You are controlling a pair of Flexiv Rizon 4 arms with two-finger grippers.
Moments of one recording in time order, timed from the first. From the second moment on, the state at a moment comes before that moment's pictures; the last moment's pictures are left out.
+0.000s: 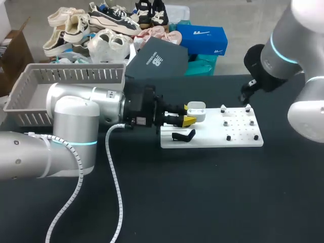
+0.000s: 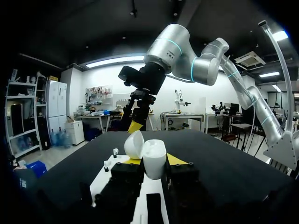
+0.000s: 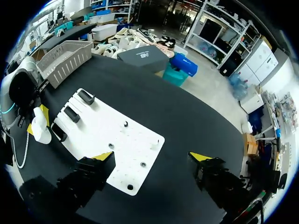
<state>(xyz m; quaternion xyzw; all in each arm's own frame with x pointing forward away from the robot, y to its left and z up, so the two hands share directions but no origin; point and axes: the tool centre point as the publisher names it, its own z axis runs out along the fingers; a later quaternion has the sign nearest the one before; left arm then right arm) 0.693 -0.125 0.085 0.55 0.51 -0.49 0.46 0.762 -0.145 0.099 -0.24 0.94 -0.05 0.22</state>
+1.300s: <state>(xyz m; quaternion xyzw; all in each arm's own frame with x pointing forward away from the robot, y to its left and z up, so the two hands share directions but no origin) 0.693 -0.125 0.085 0.55 0.51 -0.49 0.46 0.793 -0.147 0.025 -0.19 0.96 -0.17 0.14</state>
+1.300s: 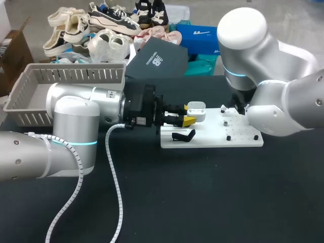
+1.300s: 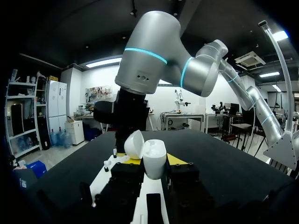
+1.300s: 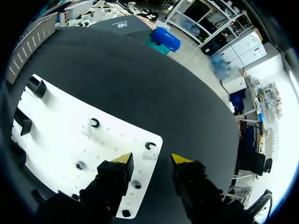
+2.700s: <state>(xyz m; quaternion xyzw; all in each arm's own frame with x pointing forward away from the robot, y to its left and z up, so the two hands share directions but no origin) 0.693 -0.125 0.085 0.55 0.51 -0.49 0.46 0.798 -0.148 0.021 -0.18 0.96 -0.17 0.14</state>
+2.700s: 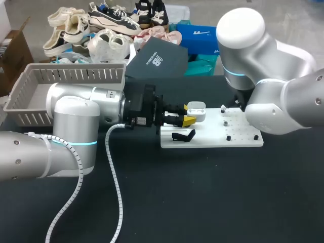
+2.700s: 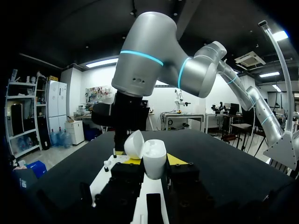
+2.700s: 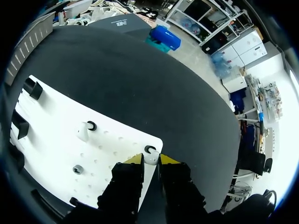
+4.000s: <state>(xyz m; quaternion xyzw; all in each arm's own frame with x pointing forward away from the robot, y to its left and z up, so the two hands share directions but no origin) 0.693 -0.125 0.085 0.55 0.51 -0.49 0.46 0.646 -0.036 0.172 -0.27 0.94 -0.11 0.20</state>
